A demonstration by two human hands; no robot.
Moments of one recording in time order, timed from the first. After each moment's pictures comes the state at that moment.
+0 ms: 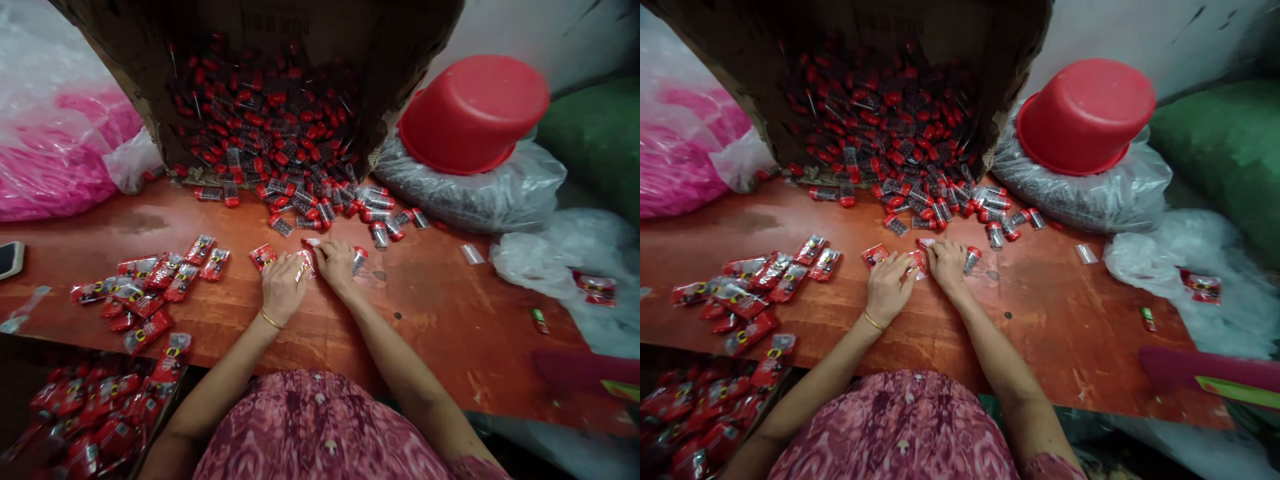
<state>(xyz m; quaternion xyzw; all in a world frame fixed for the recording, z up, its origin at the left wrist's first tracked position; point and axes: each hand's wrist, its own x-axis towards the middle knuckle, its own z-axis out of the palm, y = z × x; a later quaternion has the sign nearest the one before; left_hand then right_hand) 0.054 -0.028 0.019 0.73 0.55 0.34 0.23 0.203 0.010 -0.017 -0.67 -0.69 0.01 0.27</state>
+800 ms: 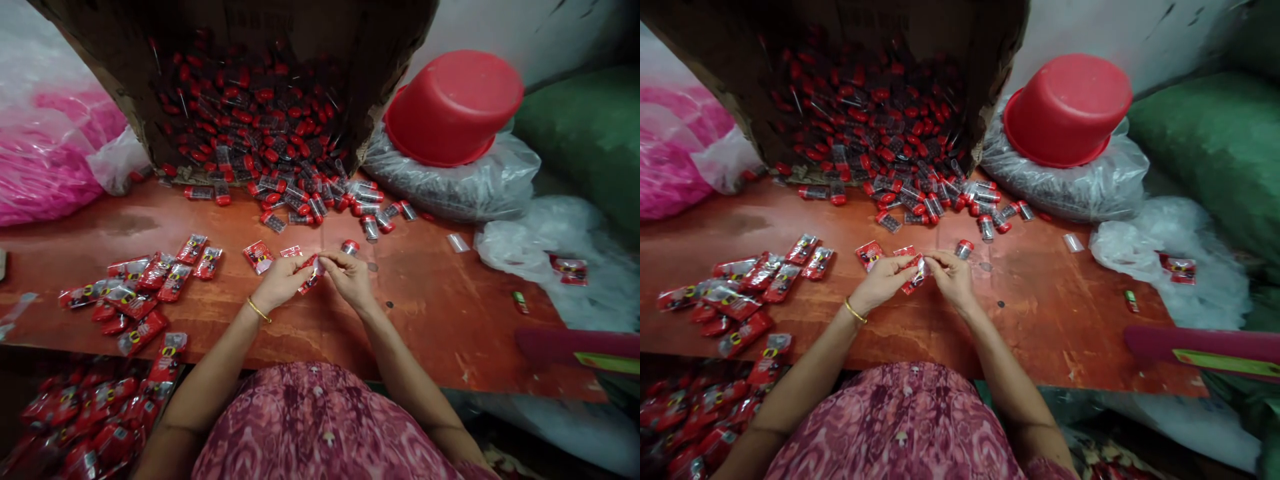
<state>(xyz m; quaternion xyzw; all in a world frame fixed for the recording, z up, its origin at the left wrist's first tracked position) 0.056 -0.014 0.046 0.61 0.40 0.34 0.59 0.208 -0.042 0.028 -0.56 -0.52 0.36 0.54</state>
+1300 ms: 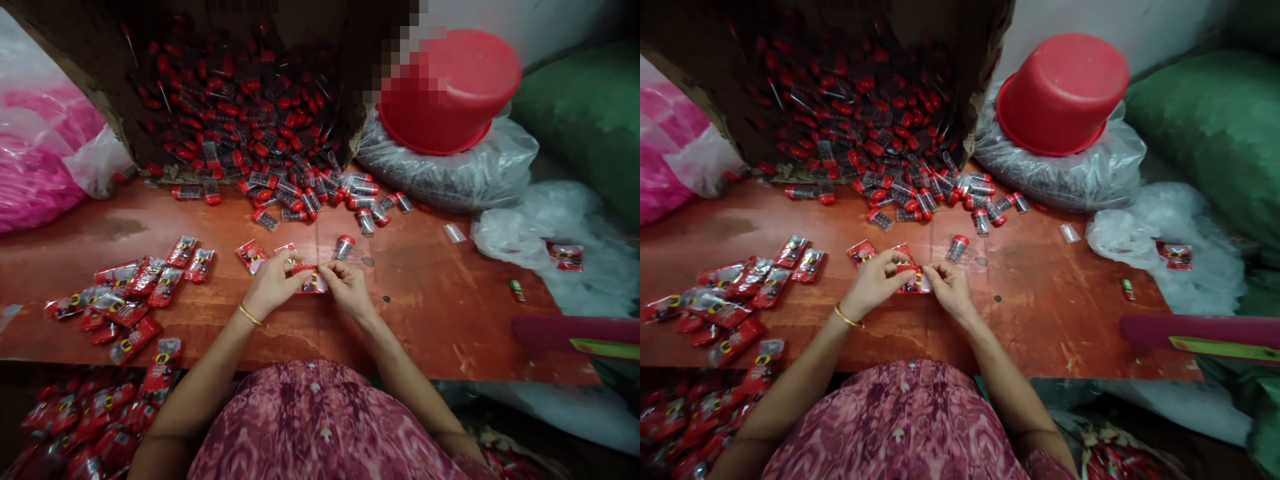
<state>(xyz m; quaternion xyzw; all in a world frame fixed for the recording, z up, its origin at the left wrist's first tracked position) 0.054 -0.020 0.054 0.61 0.50 0.32 0.52 0.210 -0.060 0.019 -0.58 -0.49 0.41 0.51</state>
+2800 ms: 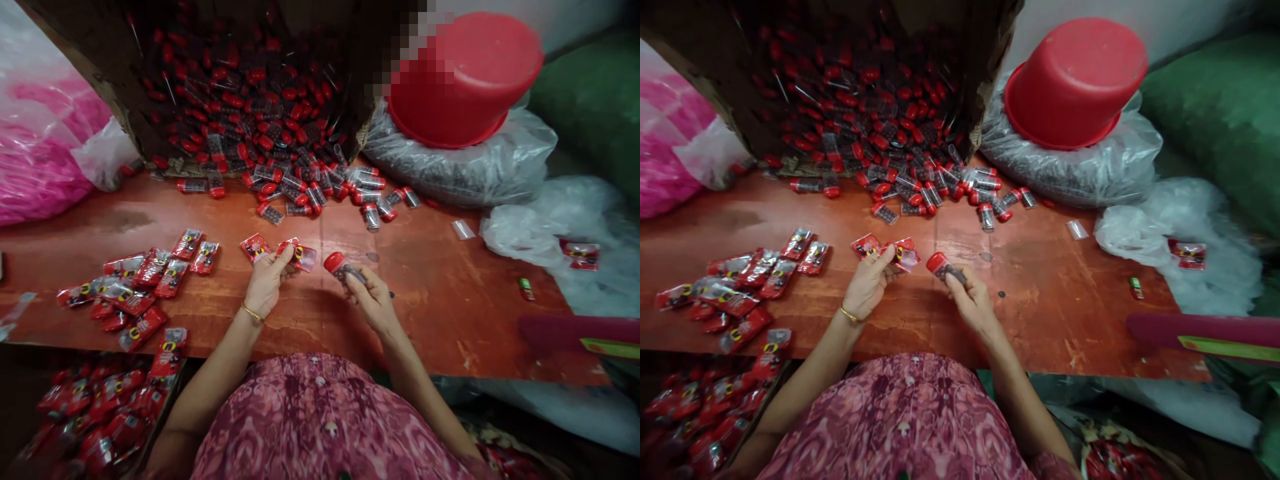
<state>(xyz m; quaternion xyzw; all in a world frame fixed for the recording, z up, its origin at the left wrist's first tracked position) 0.056 -0.028 0.046 0.25 0.47 0.43 0.73 0.229 -0.098 0.031 -0.60 -0.50 0.40 0.47</state>
